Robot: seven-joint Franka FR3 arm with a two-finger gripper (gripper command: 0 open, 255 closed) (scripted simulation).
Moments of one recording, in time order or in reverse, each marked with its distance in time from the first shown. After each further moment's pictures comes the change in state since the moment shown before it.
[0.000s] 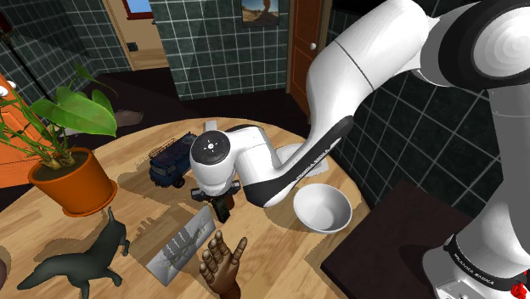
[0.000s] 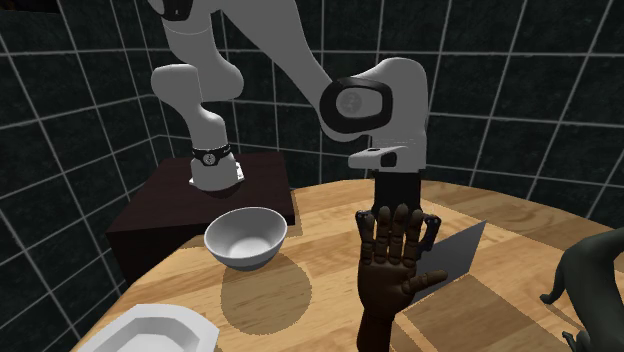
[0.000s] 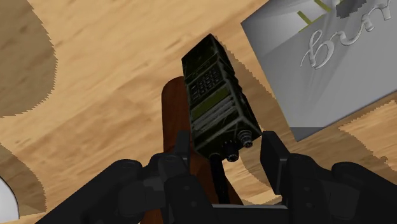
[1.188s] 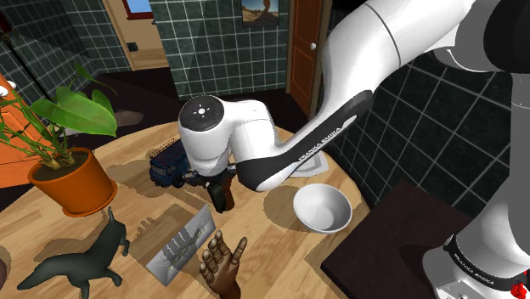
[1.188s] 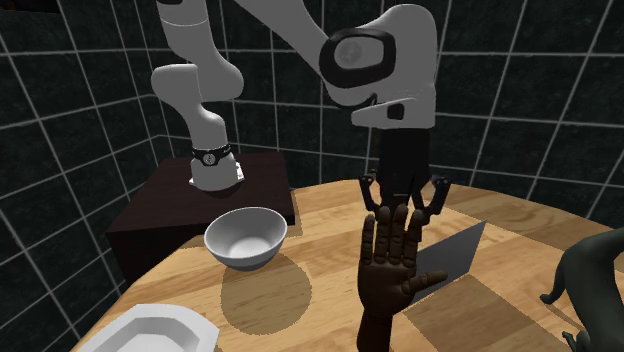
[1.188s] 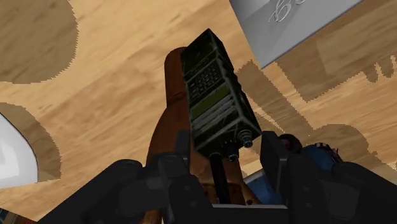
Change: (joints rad) arm -0.053 -0.119 0.078 -0.002 0.134 -0.083 -0.117
